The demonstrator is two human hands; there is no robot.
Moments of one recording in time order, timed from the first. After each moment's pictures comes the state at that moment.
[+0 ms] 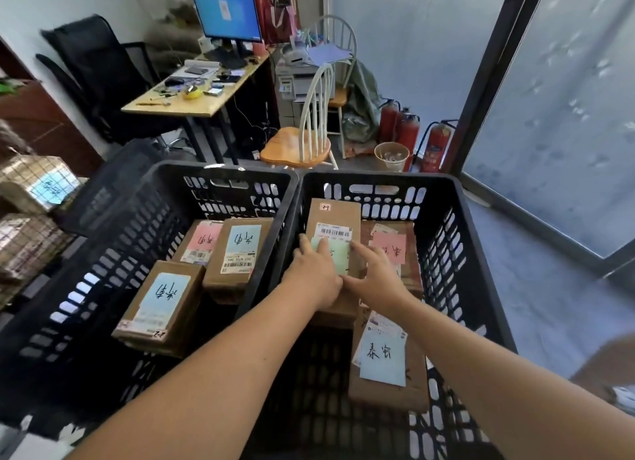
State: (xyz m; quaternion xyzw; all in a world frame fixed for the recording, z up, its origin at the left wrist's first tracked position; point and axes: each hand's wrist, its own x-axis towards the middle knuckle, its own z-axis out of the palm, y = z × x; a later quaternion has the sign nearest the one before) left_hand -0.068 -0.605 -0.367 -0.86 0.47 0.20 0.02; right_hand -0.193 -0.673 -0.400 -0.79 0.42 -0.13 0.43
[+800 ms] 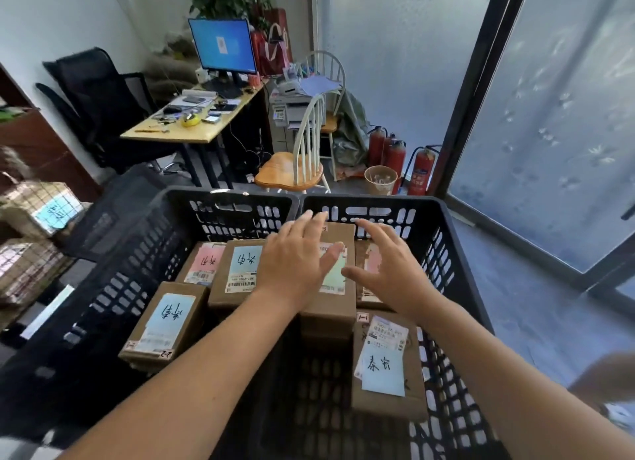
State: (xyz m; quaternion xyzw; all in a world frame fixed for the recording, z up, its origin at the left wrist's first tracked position) left_hand -0.048 -0.565 -0.295 -0.81 0.58 -0.03 -0.14; right_hand -0.216 -0.665 -0.316 -0.86 0.37 -0.19 0.31
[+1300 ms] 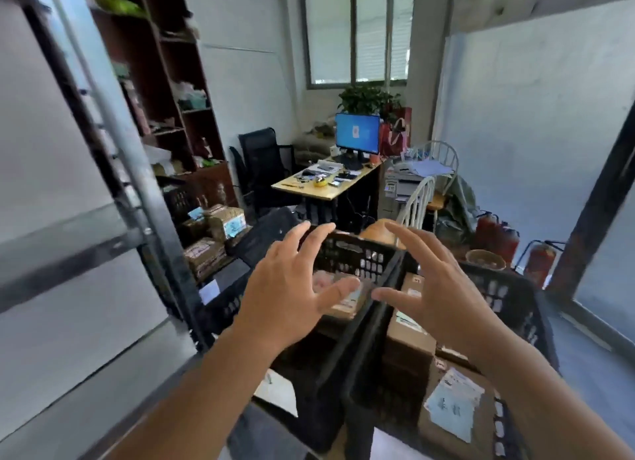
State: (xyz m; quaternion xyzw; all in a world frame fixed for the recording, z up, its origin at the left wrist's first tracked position) left_hand -0.093 -0.320 -0.143 -0.86 0.44 -0.12 -0.23; right_hand -0.241 -0.514 -0.158 -0.93 0.12 -0.26 0.24
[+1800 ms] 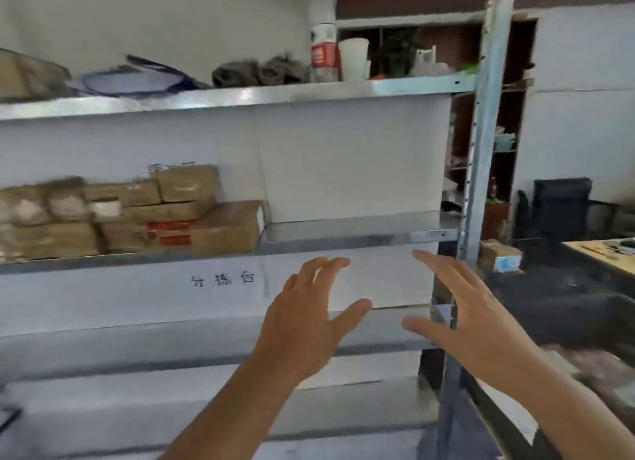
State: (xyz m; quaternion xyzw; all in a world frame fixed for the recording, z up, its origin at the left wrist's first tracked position) left_hand -0.342 0.034 -0.087 -0.94 0.05 -0.25 -0.21; right_hand -0.279 -0.217 -0.088 -0.88 -0.30 -0.16 0.34
